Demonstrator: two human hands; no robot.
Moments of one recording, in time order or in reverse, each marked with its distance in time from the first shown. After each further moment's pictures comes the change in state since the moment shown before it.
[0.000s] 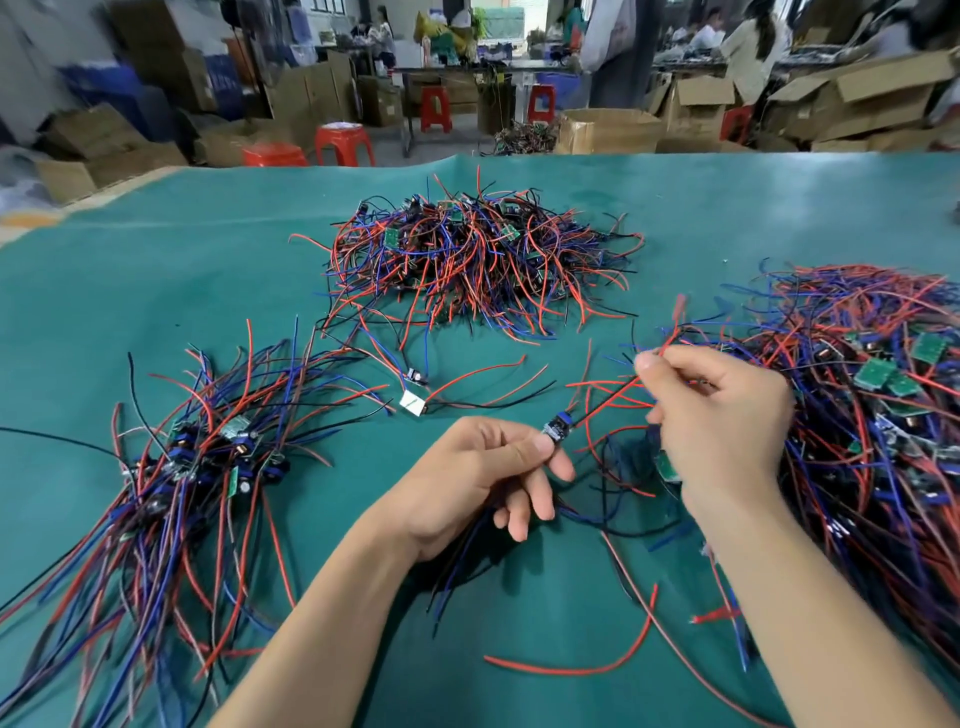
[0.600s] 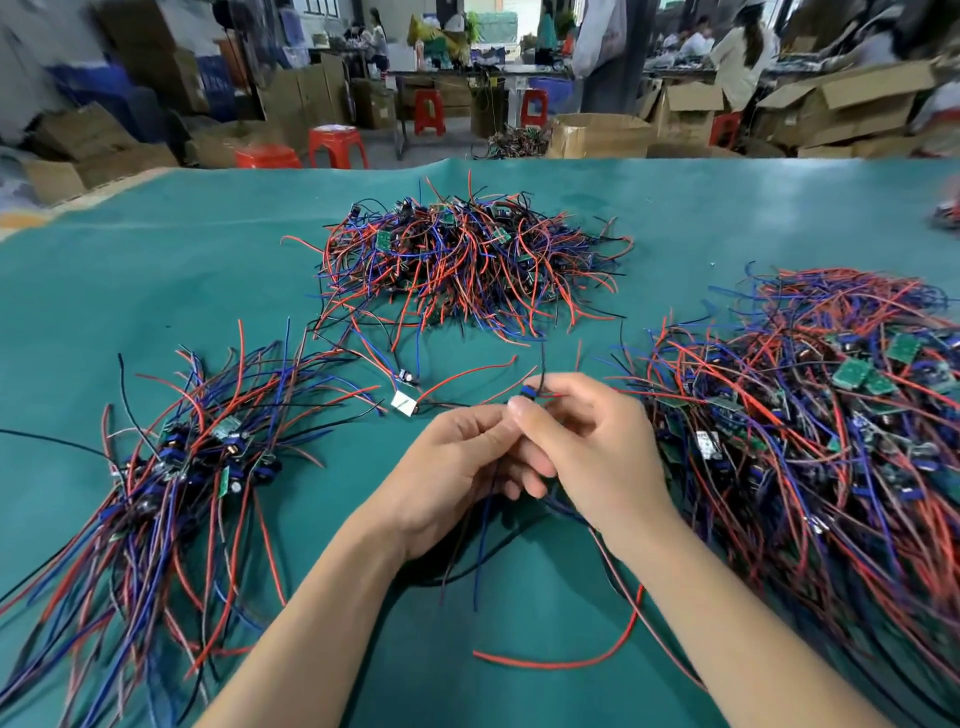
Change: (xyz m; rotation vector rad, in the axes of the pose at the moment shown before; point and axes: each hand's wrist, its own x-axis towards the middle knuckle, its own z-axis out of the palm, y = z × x) left_hand 0.001 0.001 0.003 -0.117 0.103 0.066; right_hand -0.048 -0.019 0.034 0.161 -0.473 0.066
